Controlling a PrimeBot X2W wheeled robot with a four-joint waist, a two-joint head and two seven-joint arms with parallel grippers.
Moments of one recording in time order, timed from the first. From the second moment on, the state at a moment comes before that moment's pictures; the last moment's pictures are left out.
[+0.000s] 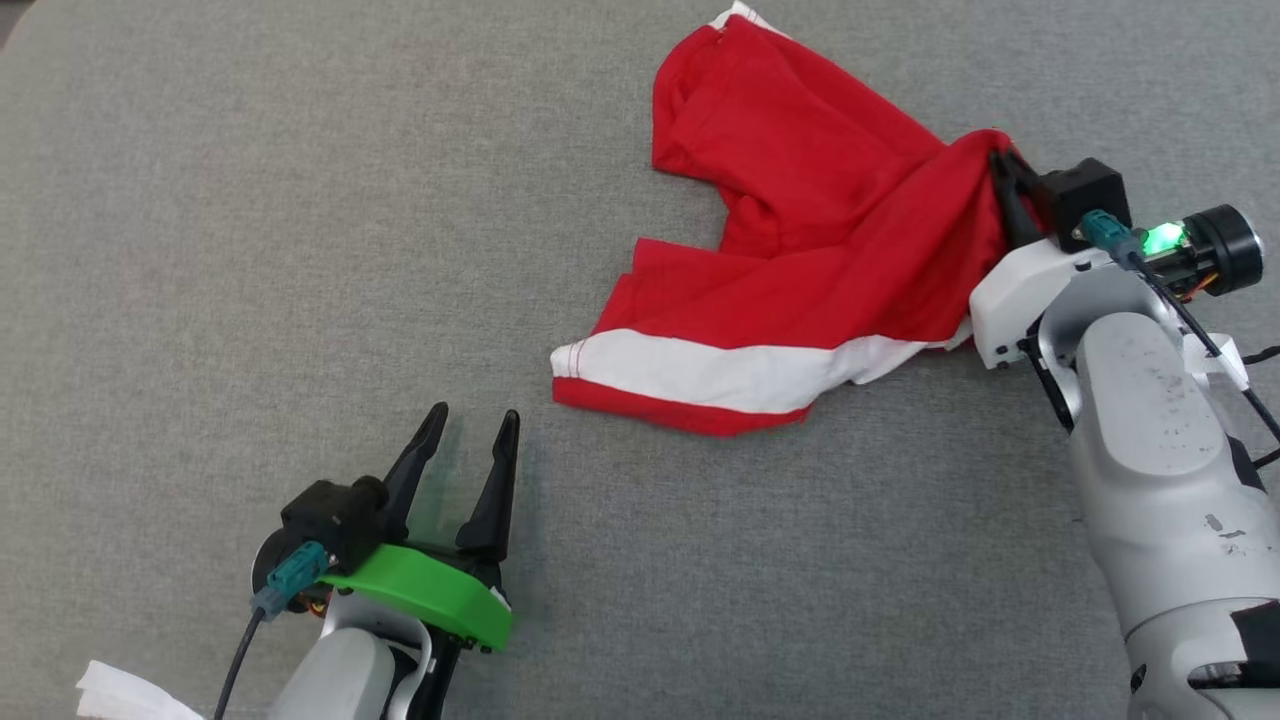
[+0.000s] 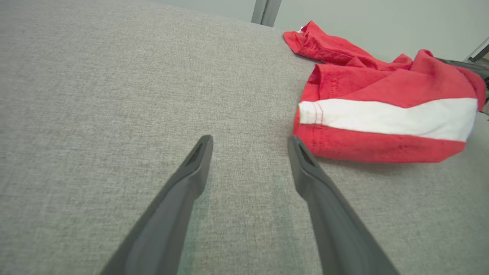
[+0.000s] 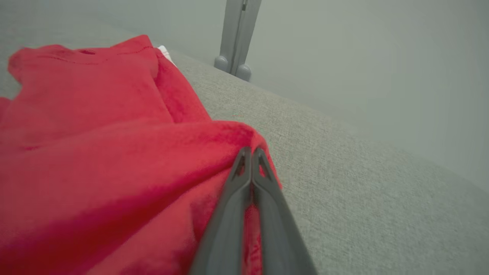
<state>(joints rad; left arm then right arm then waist) -0.24 0.17 -0.41 0.33 -0.52 -0.13 -0.26 -0.79 -0.07 -0.11 0.77 -0.32 0.13 -0.20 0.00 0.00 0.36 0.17</state>
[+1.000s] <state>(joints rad) -0.15 0.15 -0.35 0.35 -0.47 -0.13 -0.26 -0.34 -0.05 0.01 0.39 -0.03 0.13 -0.26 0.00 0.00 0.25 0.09</state>
